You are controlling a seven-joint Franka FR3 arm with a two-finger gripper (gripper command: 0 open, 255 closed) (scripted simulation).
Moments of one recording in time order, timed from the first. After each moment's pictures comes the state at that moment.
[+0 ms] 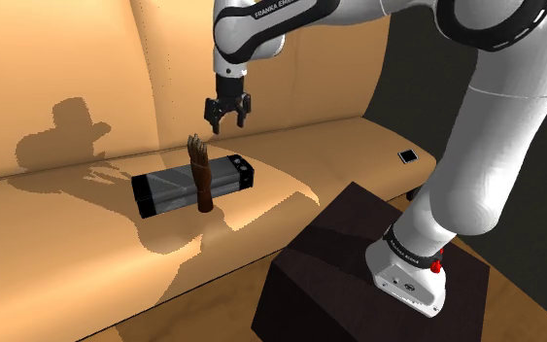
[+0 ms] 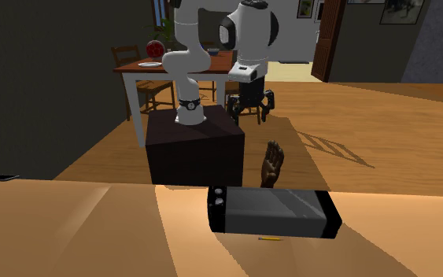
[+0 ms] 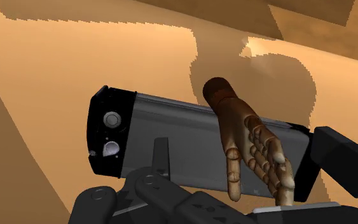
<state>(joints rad) 0.09 0.26 0.12 -1.88 0.07 2.05 0.20</state>
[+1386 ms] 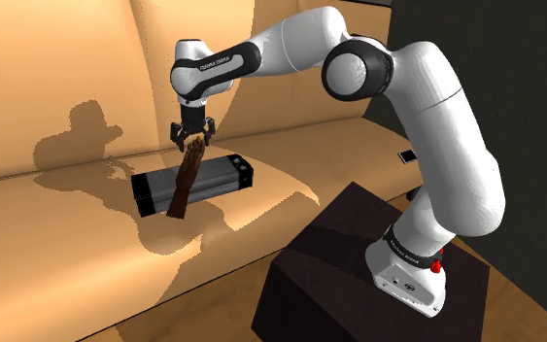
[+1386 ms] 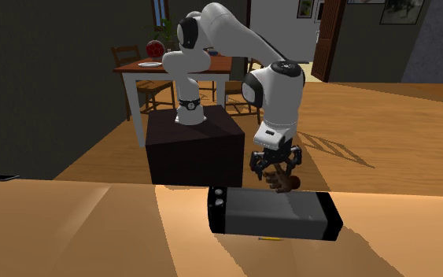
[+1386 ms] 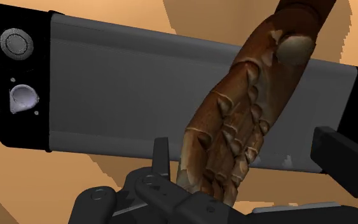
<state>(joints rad) 0.14 0.86 0.10 -1.27 0.04 2.04 0.30</state>
